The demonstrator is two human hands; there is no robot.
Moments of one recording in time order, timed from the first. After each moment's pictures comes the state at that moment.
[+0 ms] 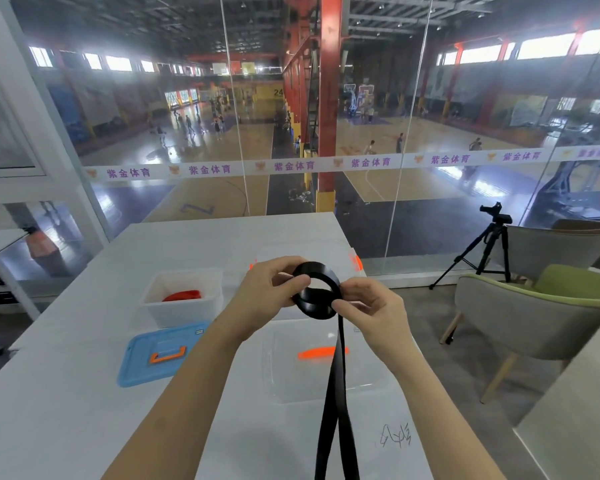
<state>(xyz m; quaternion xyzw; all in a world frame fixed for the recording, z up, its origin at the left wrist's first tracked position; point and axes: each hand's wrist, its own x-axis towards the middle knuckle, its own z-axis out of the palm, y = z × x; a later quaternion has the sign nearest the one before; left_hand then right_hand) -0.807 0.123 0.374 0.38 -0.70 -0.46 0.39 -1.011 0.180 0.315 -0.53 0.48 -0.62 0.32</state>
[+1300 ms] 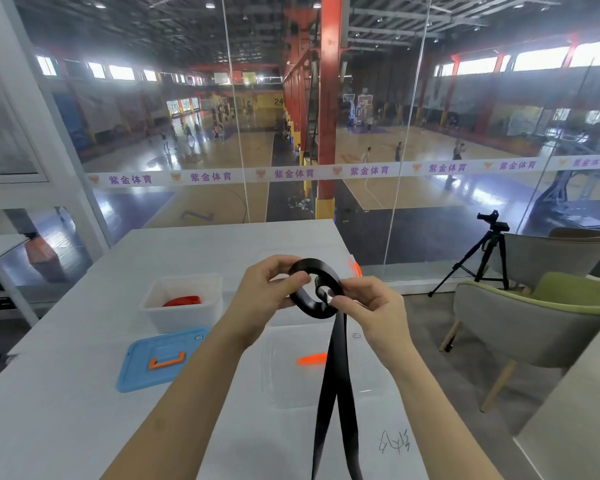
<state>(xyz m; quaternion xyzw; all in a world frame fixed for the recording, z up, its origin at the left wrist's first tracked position) -0.808 0.129 0.375 0.37 -0.62 -0.52 0.46 -1.008 0.182 0.329 -0.51 0.46 -0.65 0.33</state>
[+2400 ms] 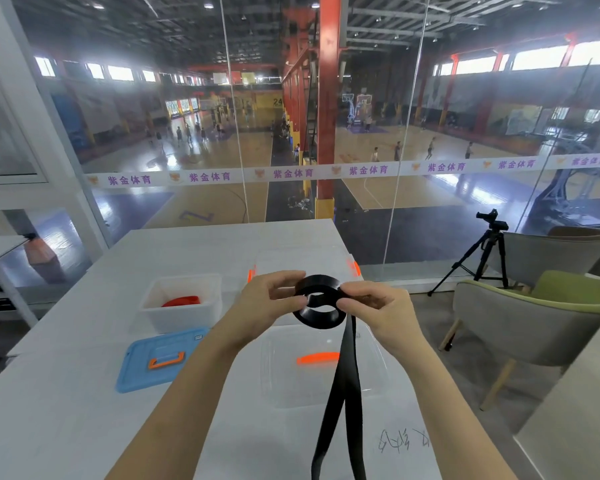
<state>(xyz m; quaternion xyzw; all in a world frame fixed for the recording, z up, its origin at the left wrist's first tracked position) -0.796 0.126 0.363 0.41 -0.70 -0.47 0.34 -1.025 0.182 0.329 -0.53 0.48 -0.62 0.33</state>
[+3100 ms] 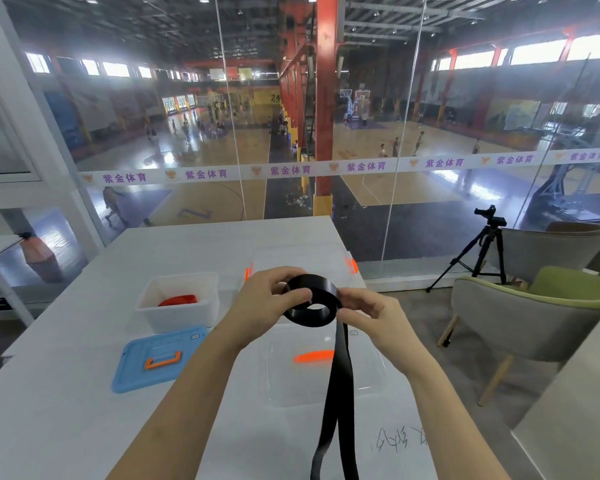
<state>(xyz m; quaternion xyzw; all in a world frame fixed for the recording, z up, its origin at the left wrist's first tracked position) -0.811 0.124 0.365 0.40 -0.73 -0.42 0.37 -1.037 0.185 0.317 -0.57 0.51 -0.53 0.37</state>
